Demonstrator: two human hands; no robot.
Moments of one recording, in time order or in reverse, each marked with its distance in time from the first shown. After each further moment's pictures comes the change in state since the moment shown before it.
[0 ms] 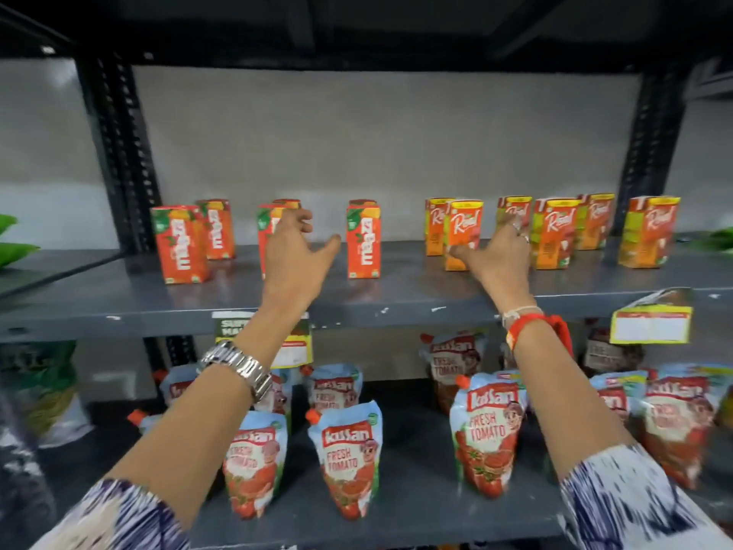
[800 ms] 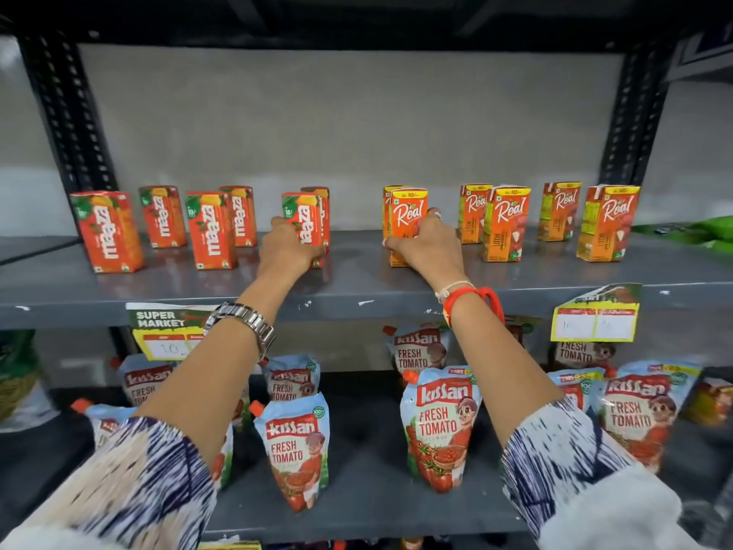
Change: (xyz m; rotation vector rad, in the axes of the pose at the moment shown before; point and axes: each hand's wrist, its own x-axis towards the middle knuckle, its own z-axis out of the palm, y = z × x) left_hand 0.005 0.037 0.080 0.270 -0.228 -0.356; right_hand 0.037 0.027 0.010 0.061 -0.282 -0.088
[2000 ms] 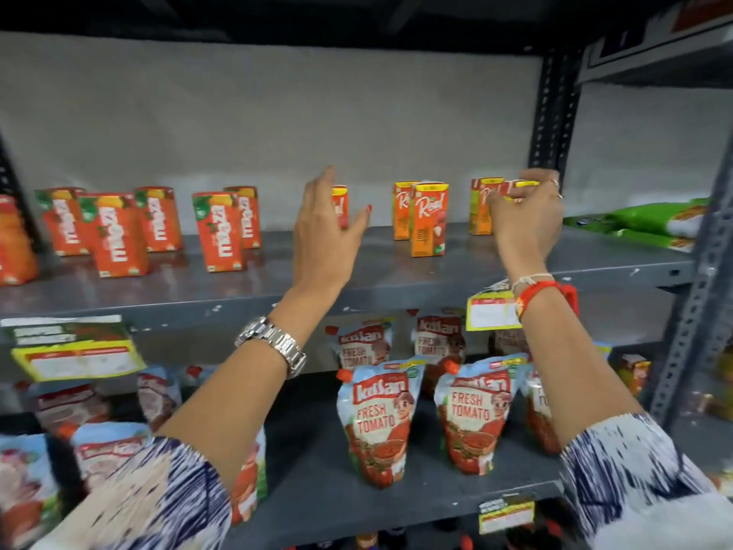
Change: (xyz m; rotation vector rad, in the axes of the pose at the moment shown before) left_hand -0.067 0.090 0.075 -0.264 0.289 0.594; right_hand 0.018 0.096 -0.138 0.125 0.711 0.079
